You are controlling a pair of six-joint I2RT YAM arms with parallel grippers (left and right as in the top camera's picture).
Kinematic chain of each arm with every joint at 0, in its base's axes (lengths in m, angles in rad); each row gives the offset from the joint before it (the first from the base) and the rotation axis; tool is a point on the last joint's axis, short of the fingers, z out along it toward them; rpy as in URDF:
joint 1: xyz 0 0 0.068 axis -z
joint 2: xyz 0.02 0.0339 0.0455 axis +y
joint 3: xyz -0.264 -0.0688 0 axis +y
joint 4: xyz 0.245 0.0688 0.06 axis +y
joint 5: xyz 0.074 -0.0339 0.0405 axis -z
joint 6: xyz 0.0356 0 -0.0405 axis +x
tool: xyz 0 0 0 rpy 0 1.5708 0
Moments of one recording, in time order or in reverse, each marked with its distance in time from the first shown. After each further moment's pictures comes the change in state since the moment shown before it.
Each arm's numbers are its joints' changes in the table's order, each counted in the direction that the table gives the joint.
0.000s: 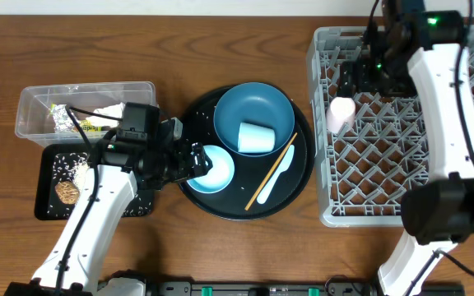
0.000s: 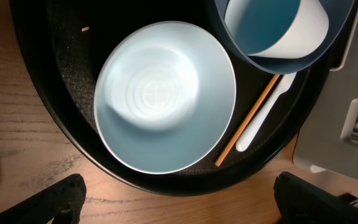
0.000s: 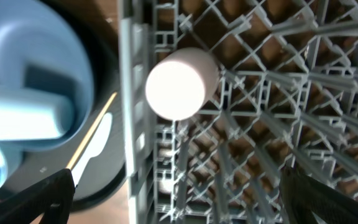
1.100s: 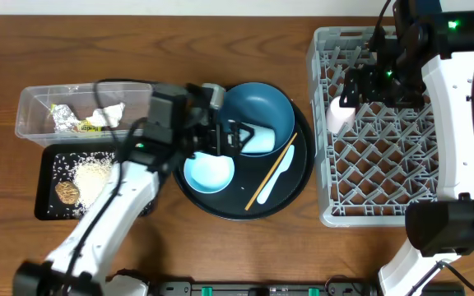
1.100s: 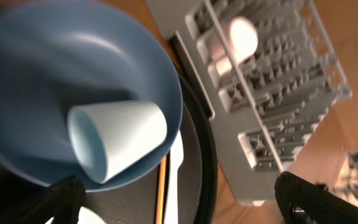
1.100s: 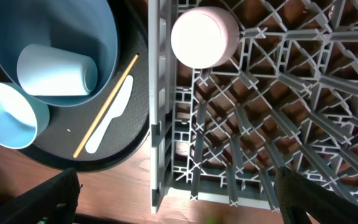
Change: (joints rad) left arm 0.175 0.071 0.000 -0.562 0.180 0.056; right arm 0.002 -0.066 -0.017 0.138 -0.064 -0.008
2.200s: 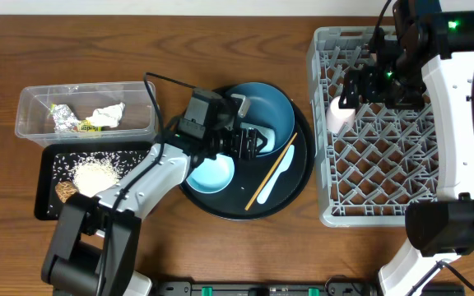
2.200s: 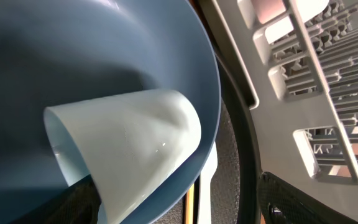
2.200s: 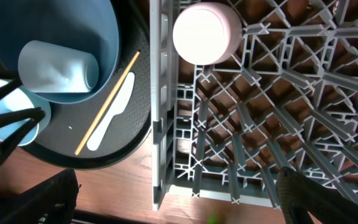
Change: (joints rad) left arm 0.095 0.253 0.000 -0.153 -0.077 0.027; right arm 0.000 0.000 0.000 0.007 -0.007 0.000
